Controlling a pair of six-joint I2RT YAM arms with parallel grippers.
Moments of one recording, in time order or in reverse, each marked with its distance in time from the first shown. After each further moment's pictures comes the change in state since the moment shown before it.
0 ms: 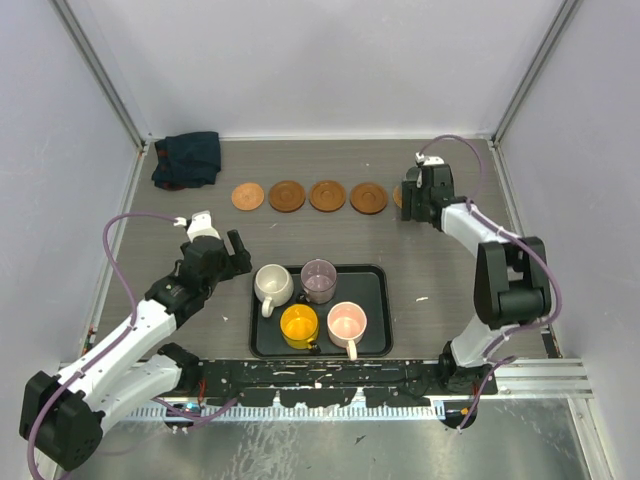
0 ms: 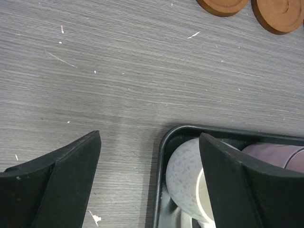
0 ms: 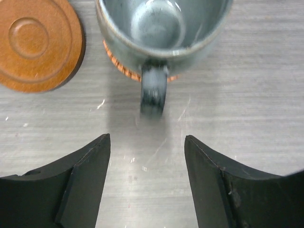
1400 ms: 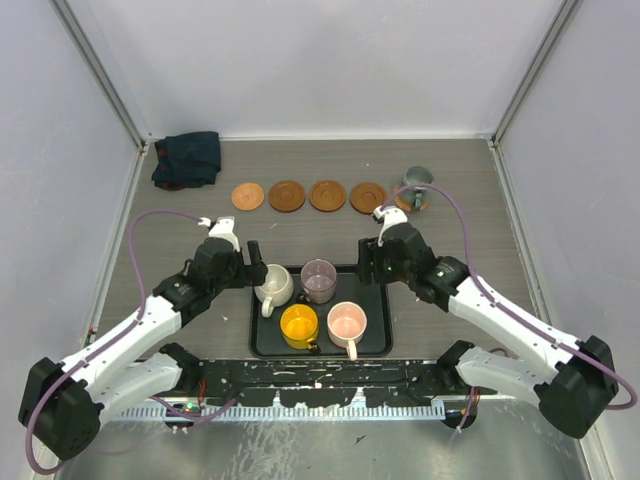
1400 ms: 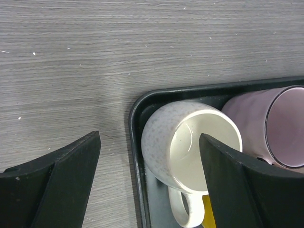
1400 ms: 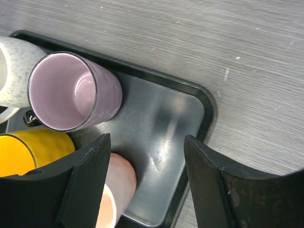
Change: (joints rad) left arm -0.064 0.053 0.002 -0.002 0.179 0.079; right arm 0.550 -0.691 -0.327 -0.276 -0.003 0.325
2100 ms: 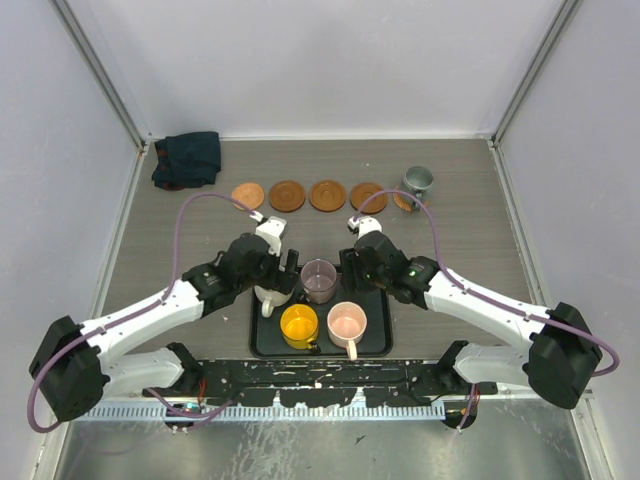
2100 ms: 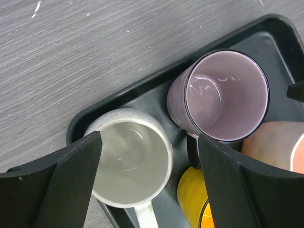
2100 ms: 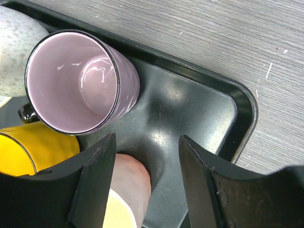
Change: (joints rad) left arm -0.211 0.169 0.121 0.071 0.055 0.187; right arm 0.152 0.180 0.003 0.083 0.043 0.050
